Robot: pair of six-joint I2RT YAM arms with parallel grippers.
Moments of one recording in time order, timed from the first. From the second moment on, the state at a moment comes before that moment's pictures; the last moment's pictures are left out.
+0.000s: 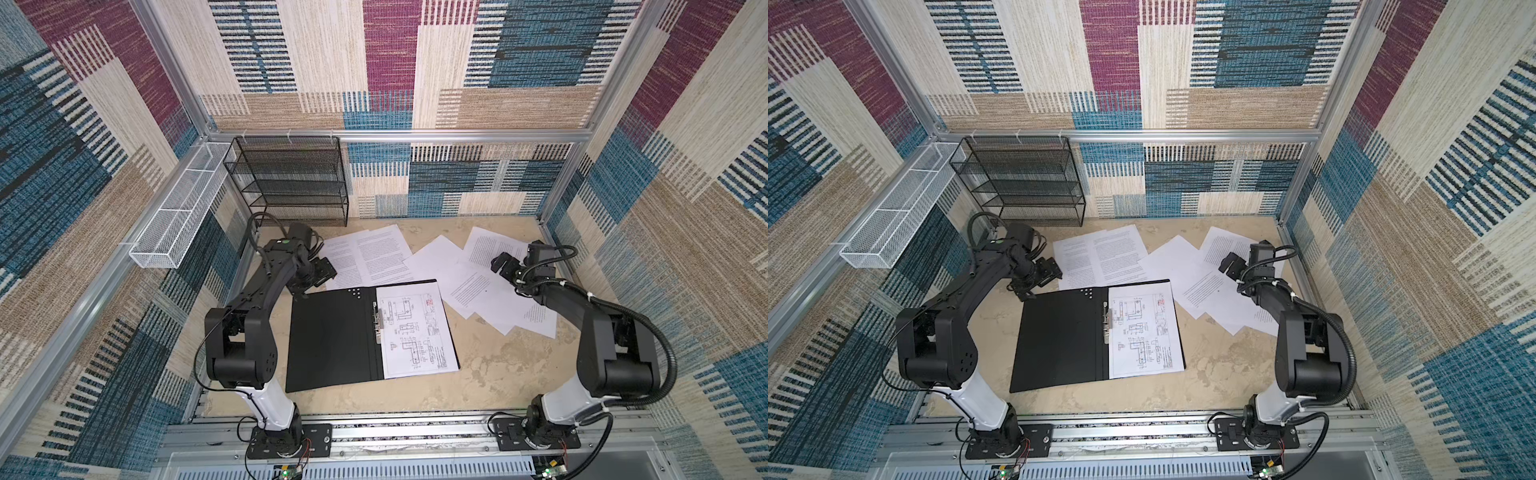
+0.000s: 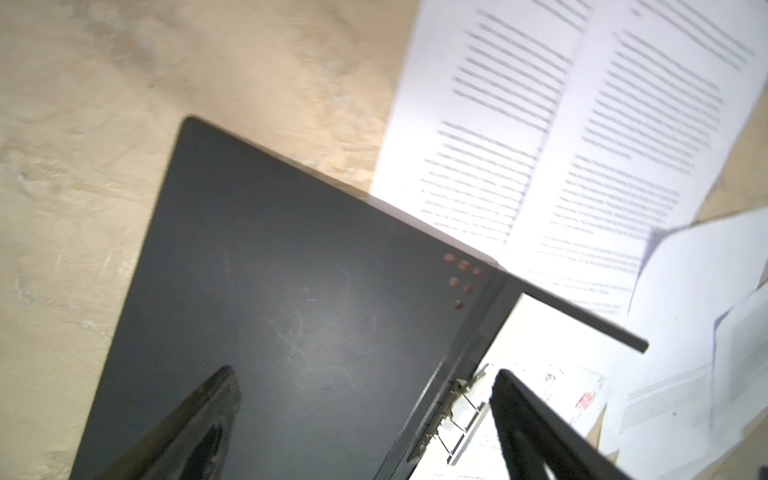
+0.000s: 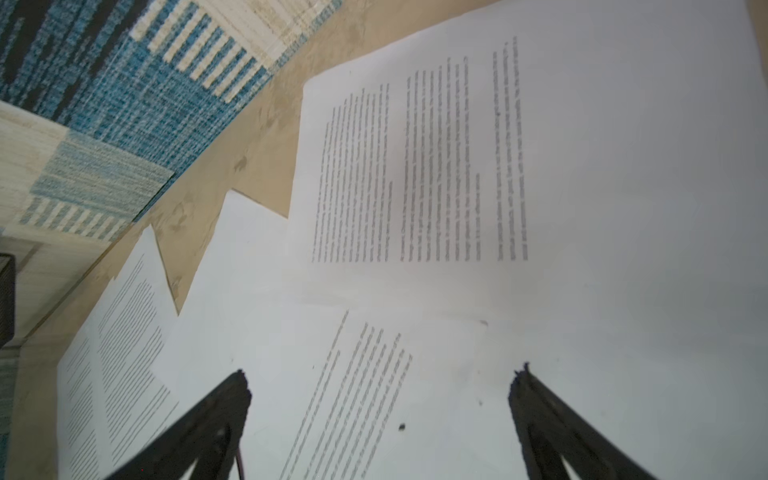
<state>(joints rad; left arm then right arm) -0.15 1.72 1.46 -0.97 0.06 -0.65 -0.10 1.65 0.98 -0.05 -0.10 0.56</state>
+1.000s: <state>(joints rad) -0.53 1.93 1.48 -0.60 0.37 -0.61 -0.18 1.61 0.74 -0.01 -0.45 0.62</state>
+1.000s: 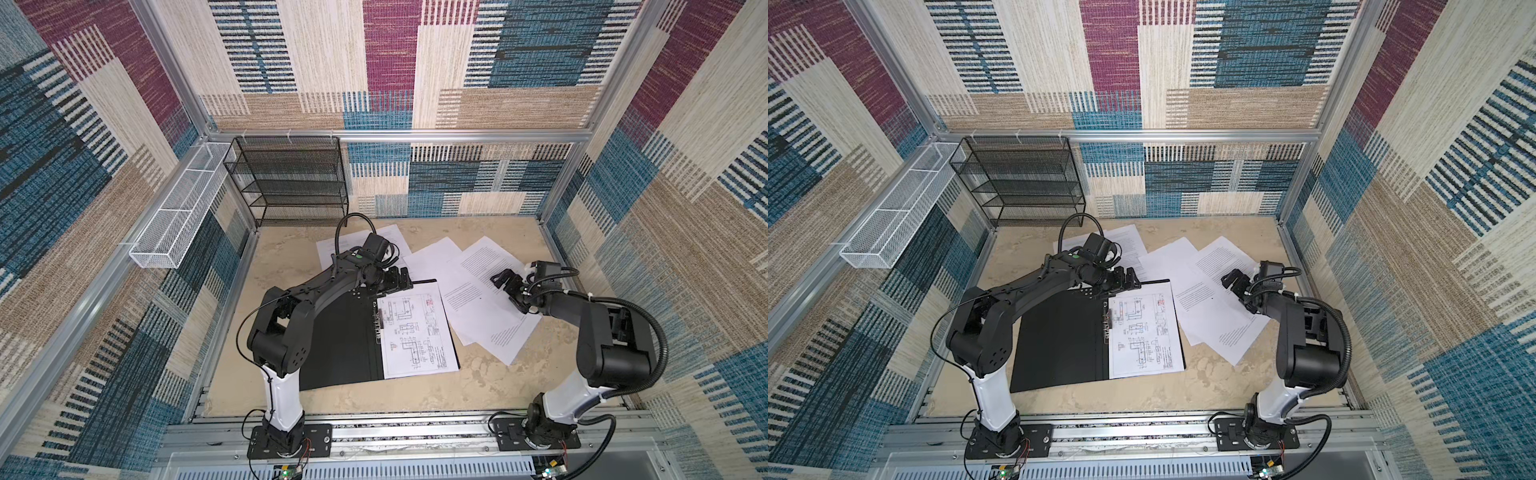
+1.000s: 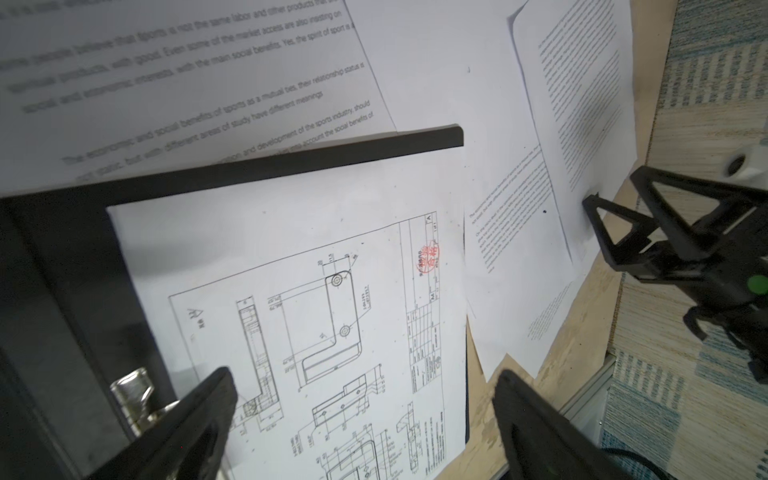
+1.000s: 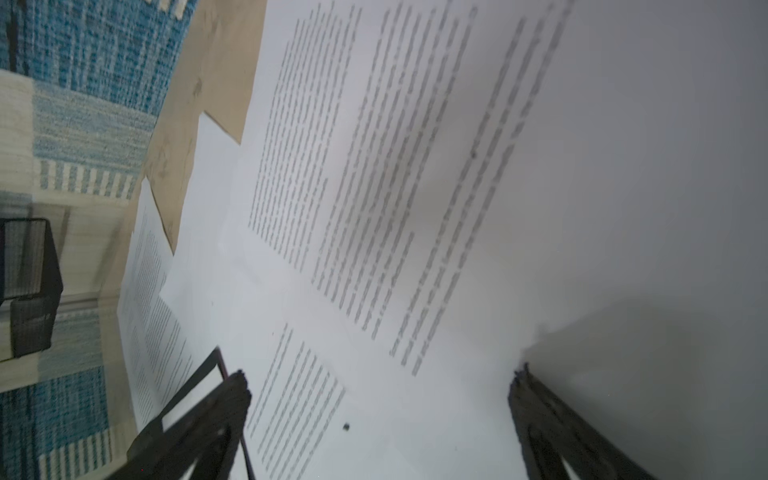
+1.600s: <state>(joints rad) -0.66 2.19 1.76 -0.47 0.58 -0.66 -0.28 1.77 1.09 -0.13 -0.23 0.52</state>
